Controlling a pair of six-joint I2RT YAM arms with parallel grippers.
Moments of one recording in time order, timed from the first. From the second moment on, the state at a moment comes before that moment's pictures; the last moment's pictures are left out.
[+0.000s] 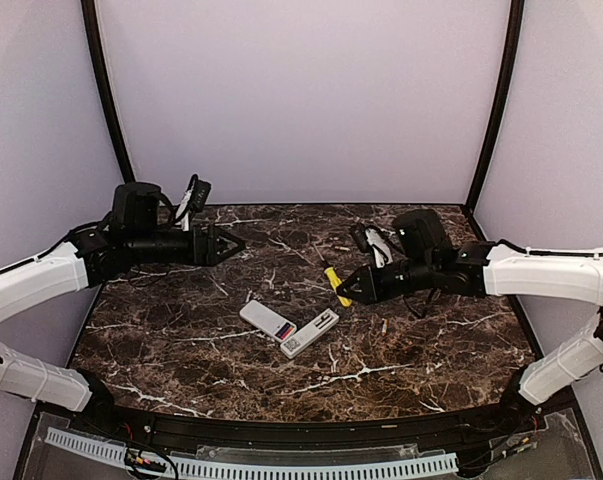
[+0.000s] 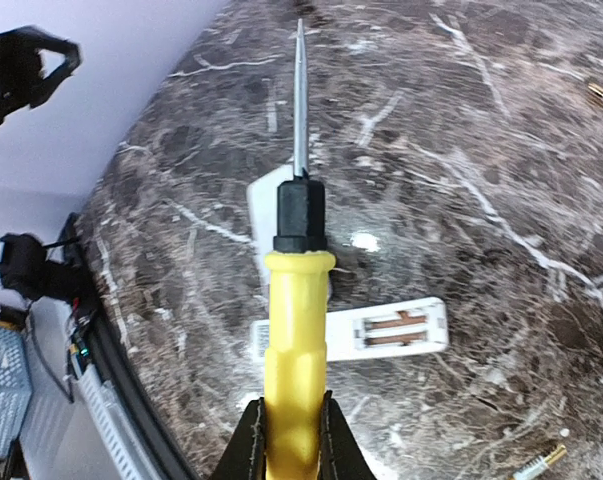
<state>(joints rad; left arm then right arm) -0.58 1.18 0.89 -0.17 0.35 -0.45 0.82 1.39 0.89 -0.17 -0.27 0.46</state>
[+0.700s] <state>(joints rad) -0.56 1.14 0.95 -0.09 0.82 -0.45 0.89 1.41 1.12 -0.21 -0.84 0.41</state>
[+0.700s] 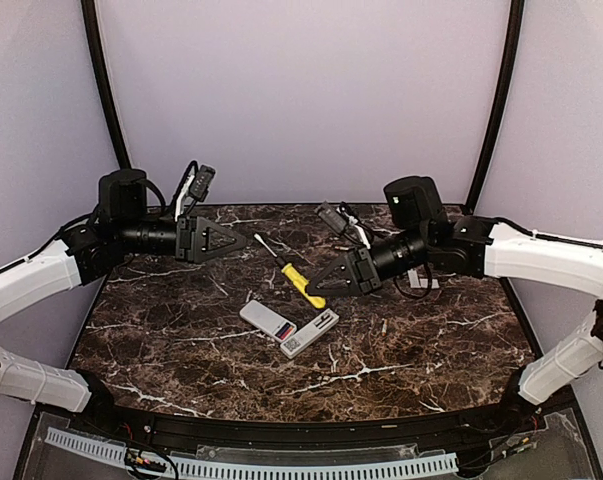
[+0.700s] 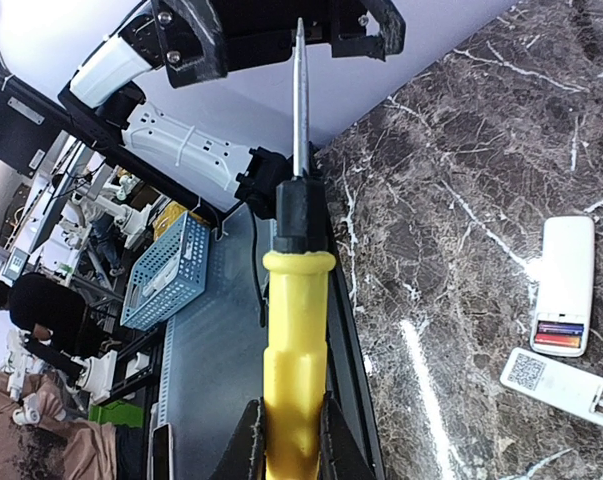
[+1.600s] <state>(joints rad) -0.56 1.18 0.93 0.00 0.98 -0.58 0.92 1.52 1.18 -0.20 -0.92 0.40</state>
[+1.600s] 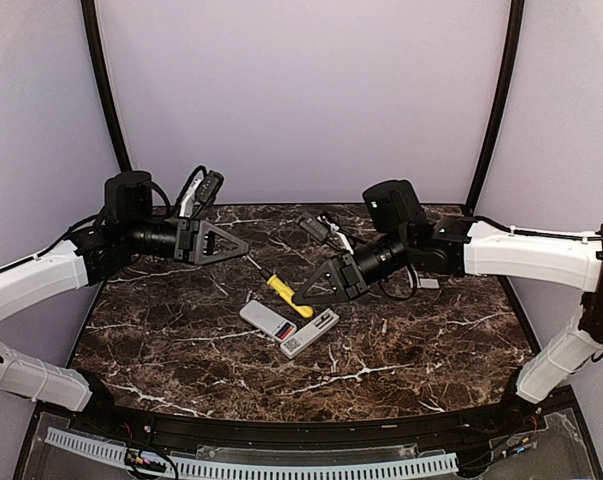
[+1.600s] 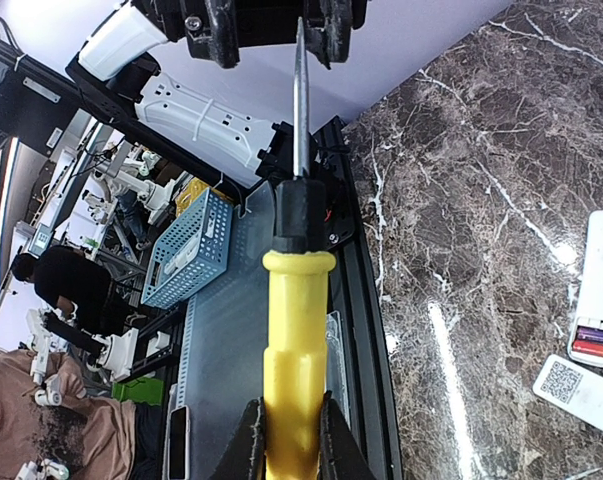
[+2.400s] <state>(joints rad) -0.56 1.18 0.90 0.07 1.01 -0.62 0.92 1.51 1.18 -0.19 -0.91 0.39</state>
